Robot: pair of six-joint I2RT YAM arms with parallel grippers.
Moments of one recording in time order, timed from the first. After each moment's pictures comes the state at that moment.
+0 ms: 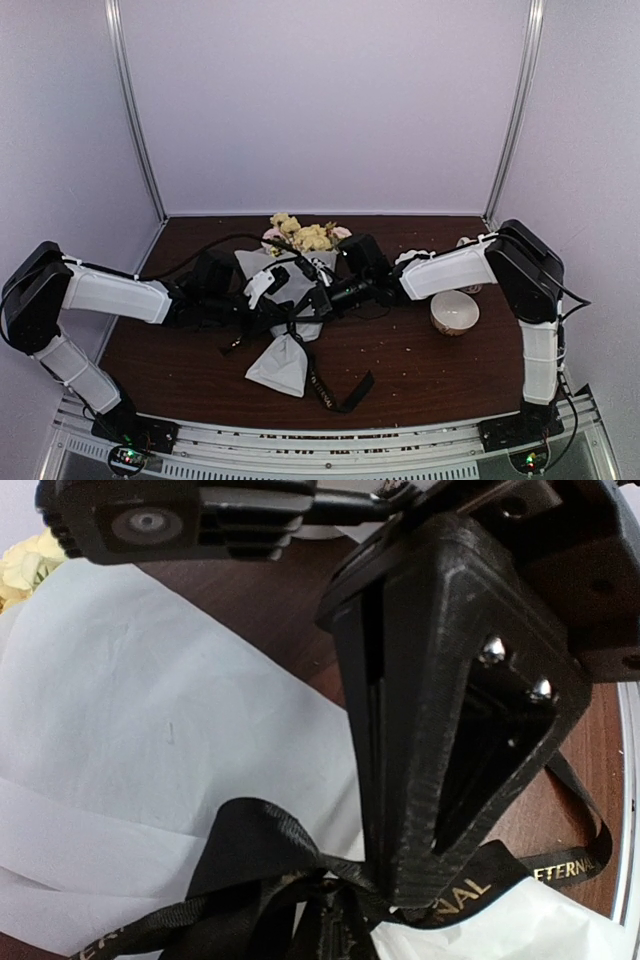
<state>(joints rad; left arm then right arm) -0.72 1.54 0.69 0.18 0.39 0.13 0.83 2.07 1.28 0.21 -0.83 0.67</state>
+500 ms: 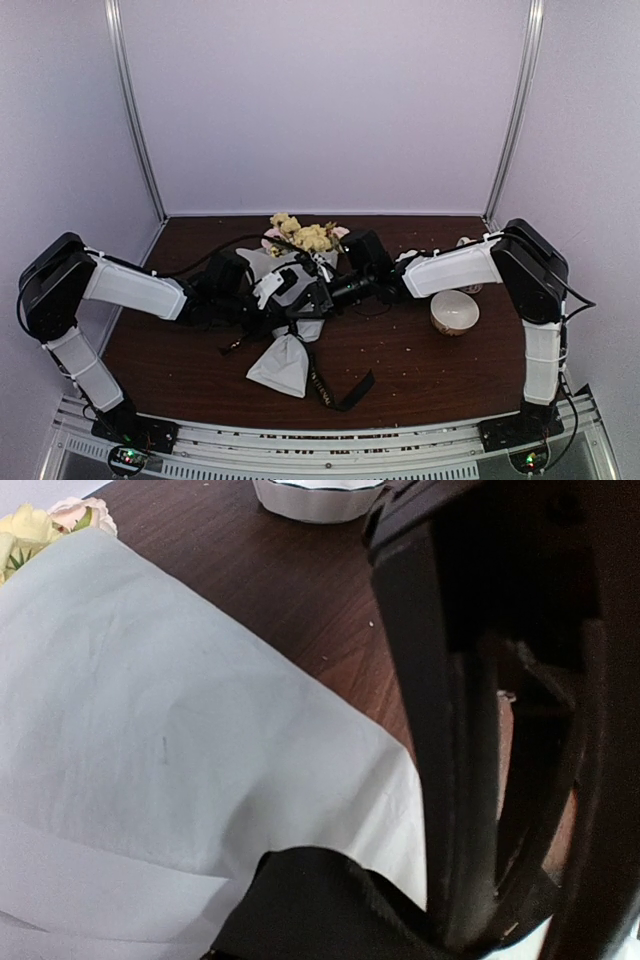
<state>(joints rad) -0.72 1.65 0.75 0.21 0.40 0.13 0.83 2.03 1.28 0.23 -0.85 0.68</state>
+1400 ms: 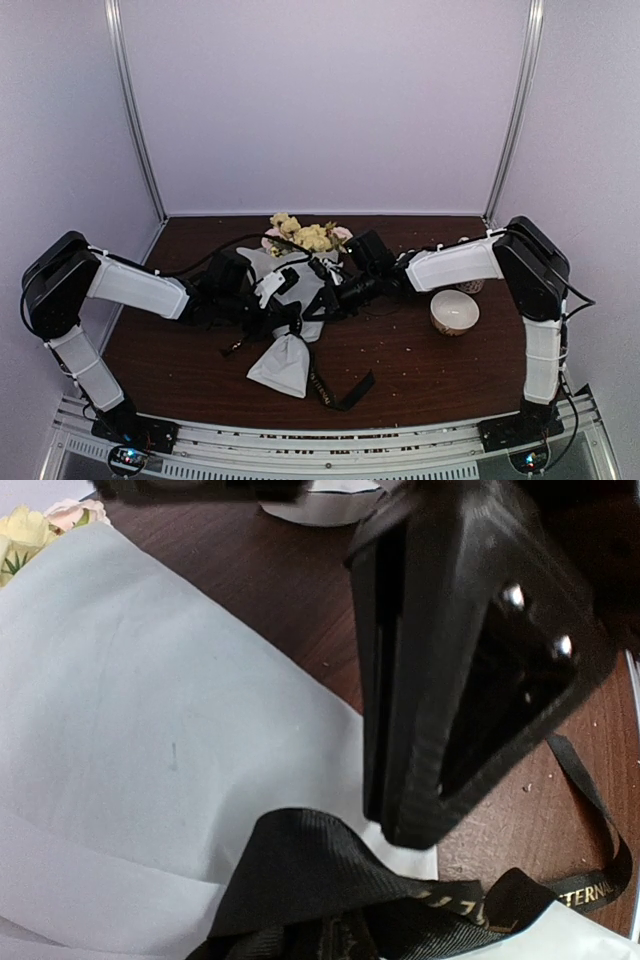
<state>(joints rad) -0.72 1.68 0.76 0.23 0.41 0.13 0.78 2.02 1.30 -0.01 -0.72 0.60</state>
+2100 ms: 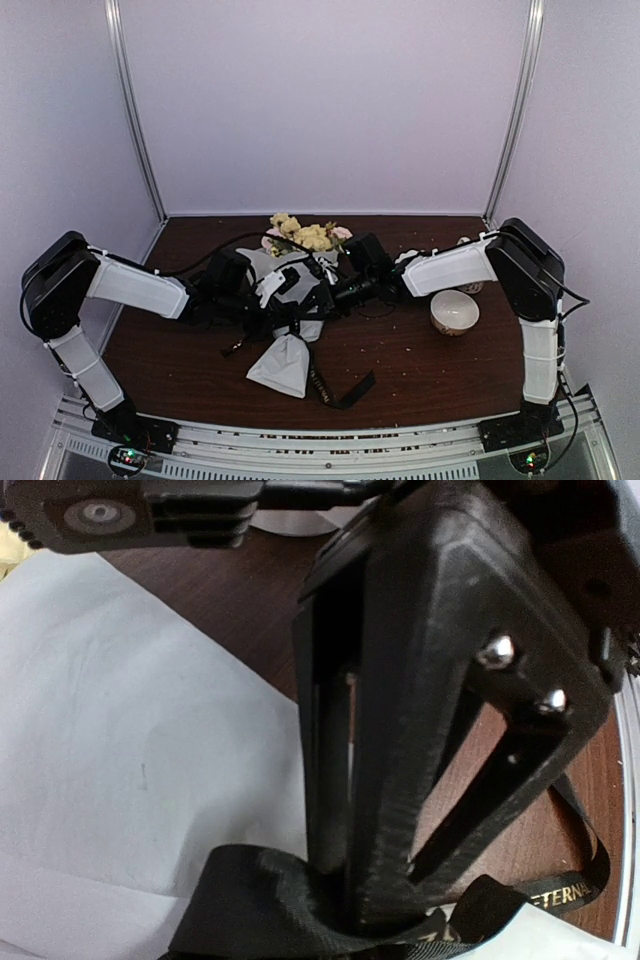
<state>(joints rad) -0.72 1.68 0.76 0.24 0.45 0.13 0.81 2.06 1.28 0.16 -0.77 0.67</state>
